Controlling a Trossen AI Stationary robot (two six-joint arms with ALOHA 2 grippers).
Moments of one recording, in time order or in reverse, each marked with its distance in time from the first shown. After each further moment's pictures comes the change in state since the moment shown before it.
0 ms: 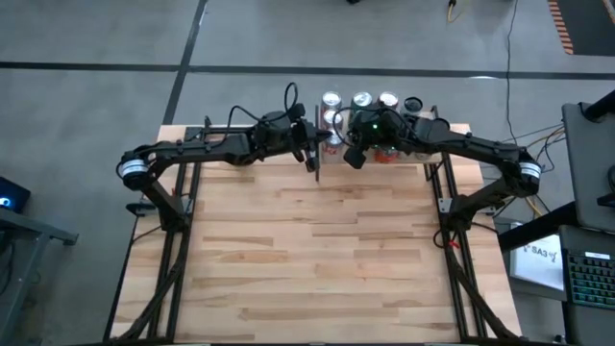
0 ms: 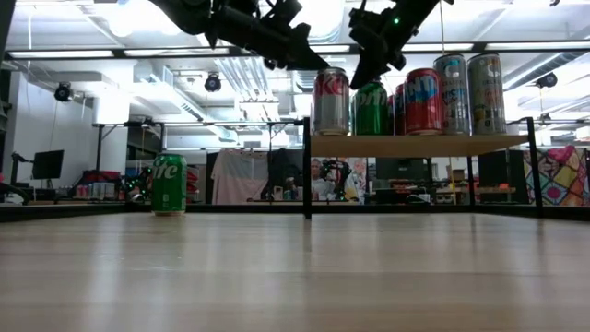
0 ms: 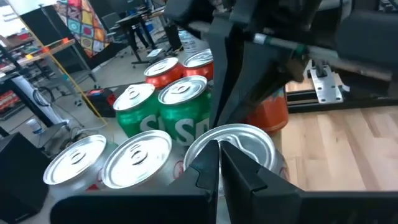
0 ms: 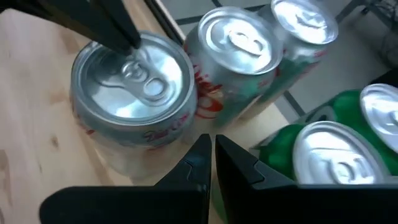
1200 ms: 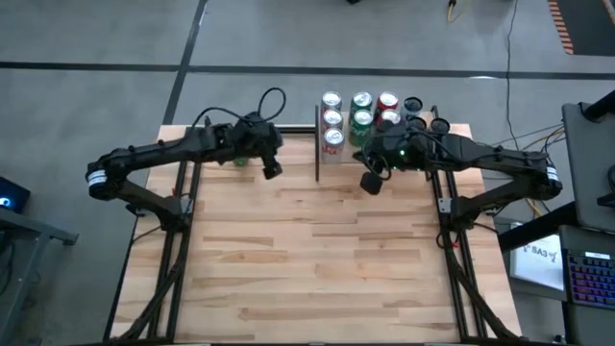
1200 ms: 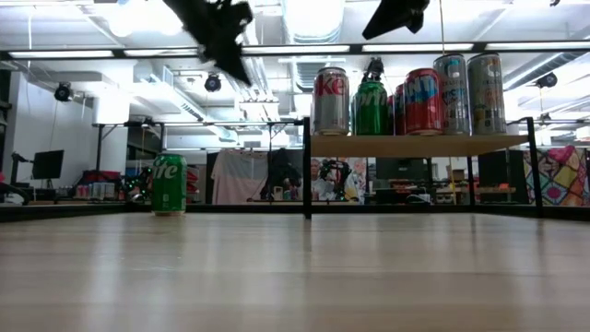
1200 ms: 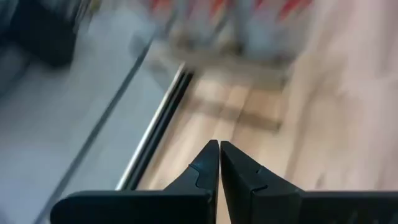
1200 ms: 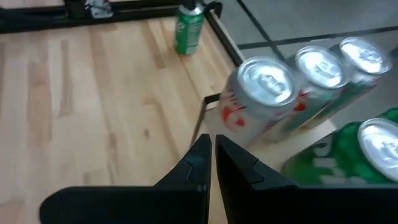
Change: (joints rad) left arm -0.010 -0.282 -0.001 -0.797 -0.232 -0.178; right arm 0.247 -0.172 0.000 -0.098 -0.003 0.092
